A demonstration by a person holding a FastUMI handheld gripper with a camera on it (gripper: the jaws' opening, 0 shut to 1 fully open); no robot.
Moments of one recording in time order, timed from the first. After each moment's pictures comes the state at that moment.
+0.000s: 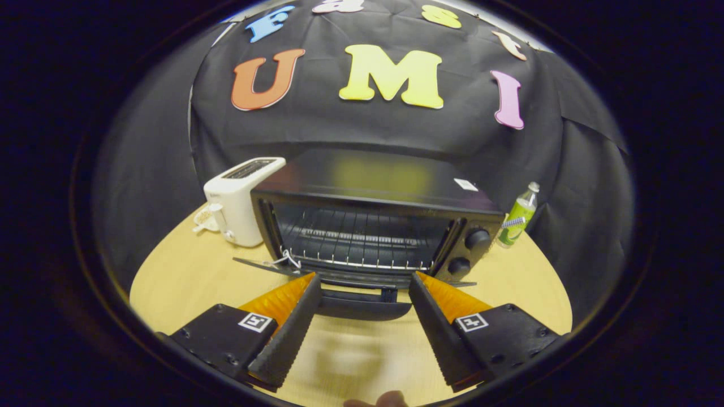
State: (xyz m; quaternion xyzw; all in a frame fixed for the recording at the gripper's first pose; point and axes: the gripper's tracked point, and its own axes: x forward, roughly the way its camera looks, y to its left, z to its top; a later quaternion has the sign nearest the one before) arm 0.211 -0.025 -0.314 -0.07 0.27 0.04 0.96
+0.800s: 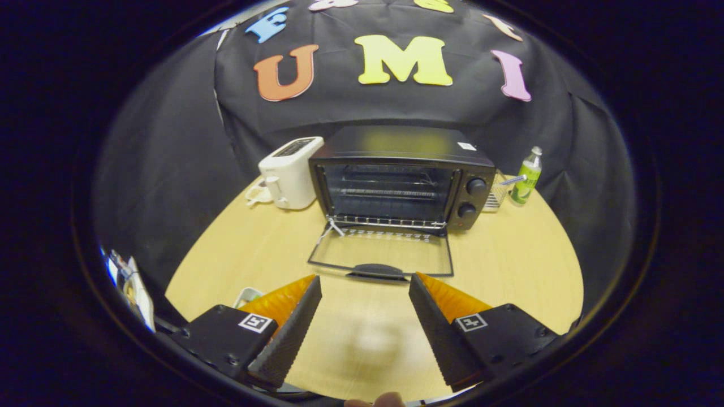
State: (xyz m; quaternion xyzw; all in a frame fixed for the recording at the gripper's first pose) arm 0.096 -0.010 -0.279 -0.01 0.35 0.14 0.93
